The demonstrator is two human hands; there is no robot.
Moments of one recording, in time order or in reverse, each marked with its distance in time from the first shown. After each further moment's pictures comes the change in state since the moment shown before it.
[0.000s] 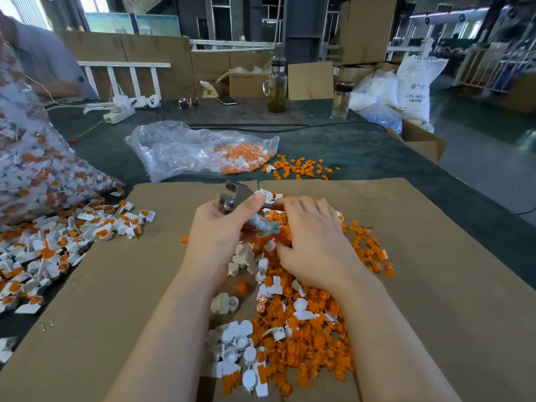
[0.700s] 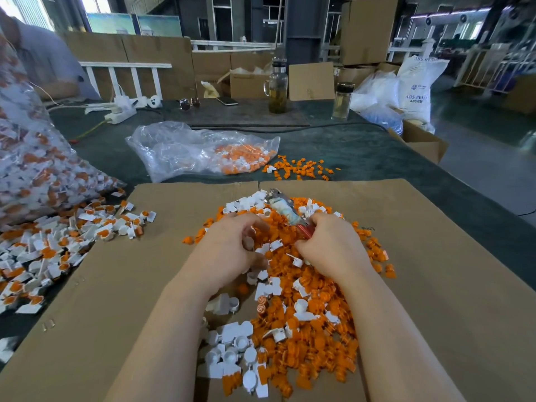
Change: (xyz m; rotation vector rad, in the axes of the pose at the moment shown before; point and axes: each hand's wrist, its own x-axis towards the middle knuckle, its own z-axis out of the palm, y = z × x) left_hand 0.014 -0.022 -0.017 1.015 -0.266 0.218; right_hand 0.009 0.028 0.014 0.145 -0.070 0.363
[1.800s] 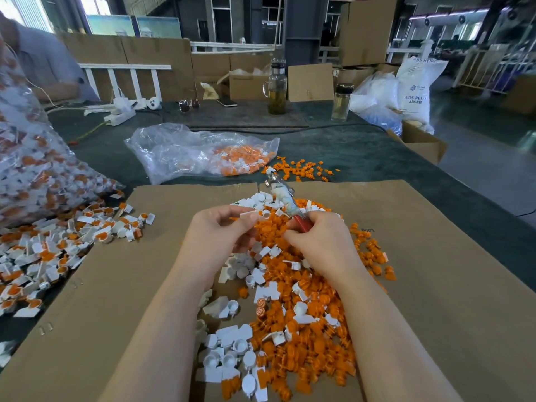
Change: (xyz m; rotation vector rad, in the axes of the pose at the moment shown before) left_hand -0.006 0.010 -0.011 -0.761 0.187 -0.249; right_hand -0.004 -0.012 0.000 0.364 0.049 0.004
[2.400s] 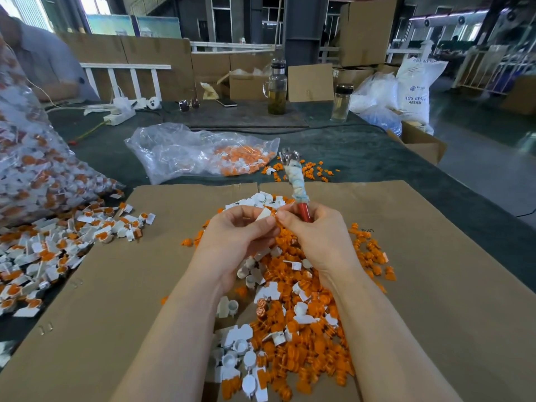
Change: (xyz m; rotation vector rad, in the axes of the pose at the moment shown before) left_hand -0.004 0.002 0.018 -0.386 -0.131 -0.107; right_hand -0.006 -0.012 0.003 0.589 0.020 -0.007
